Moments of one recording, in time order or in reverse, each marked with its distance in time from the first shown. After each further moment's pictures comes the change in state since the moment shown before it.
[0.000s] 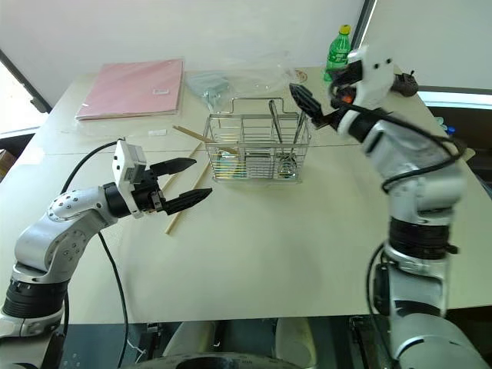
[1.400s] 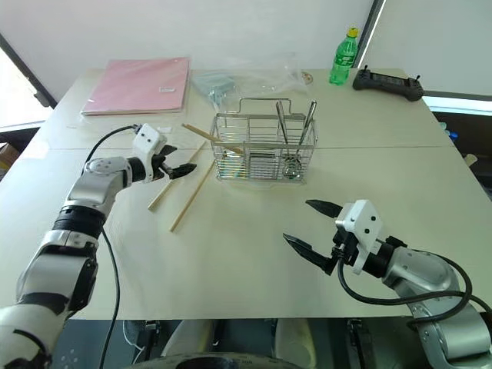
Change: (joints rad) left arm -0.554 -0.115 -0.144 1.118 0.515 -0.337 0.053; right arm 0.928 -0.027 0.033 -0.342 -0.093 -0.455 0.289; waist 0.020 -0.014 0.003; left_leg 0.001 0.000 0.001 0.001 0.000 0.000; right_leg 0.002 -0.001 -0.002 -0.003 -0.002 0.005
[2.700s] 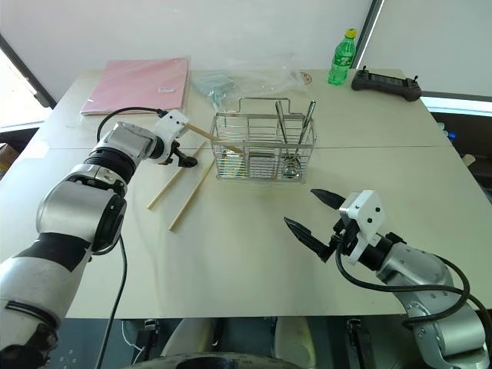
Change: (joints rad) left arm -0.468 -0.135 -0.107 0.566 0.341 0.223 0.068; right arm -0.026 0.037 0.006 -0.009 0.048 0.021 -0.143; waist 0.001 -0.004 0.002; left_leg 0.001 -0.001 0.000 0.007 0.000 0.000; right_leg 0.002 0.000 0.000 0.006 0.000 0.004
